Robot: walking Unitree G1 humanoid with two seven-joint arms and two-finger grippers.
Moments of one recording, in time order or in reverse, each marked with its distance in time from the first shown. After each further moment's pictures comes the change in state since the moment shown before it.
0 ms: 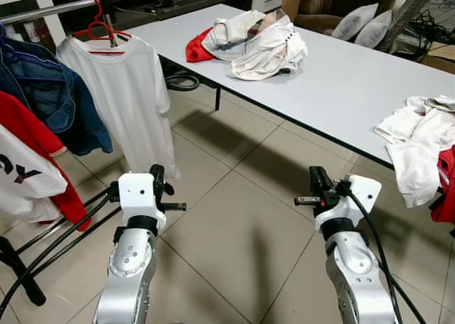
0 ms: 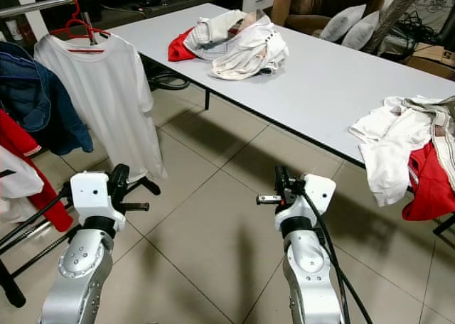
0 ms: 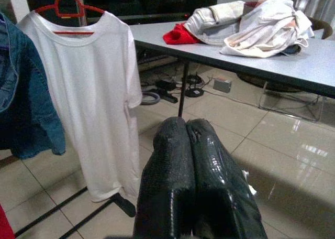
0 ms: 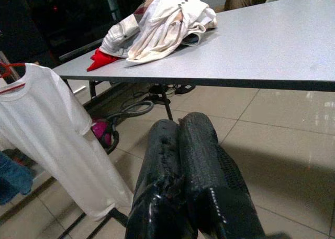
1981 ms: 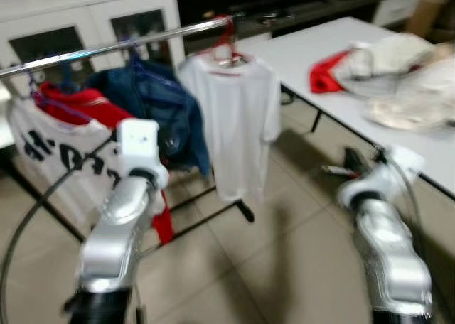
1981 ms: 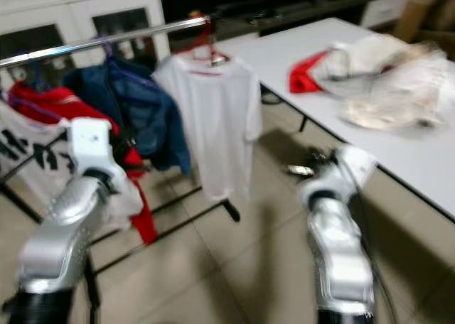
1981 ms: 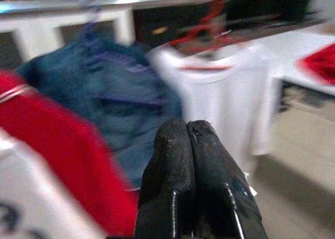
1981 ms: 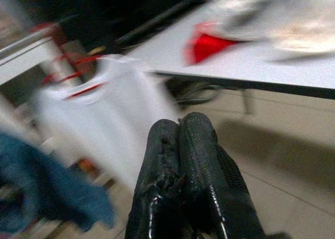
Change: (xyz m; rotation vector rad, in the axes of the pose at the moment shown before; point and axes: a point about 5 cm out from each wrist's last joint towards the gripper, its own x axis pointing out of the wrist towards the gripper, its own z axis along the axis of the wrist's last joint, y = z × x) left arm 0.015 0.006 0.053 0.020 -0.046 -0.032; right arm 0.018 0.003 0.038 -0.018 -0.041 -0.002
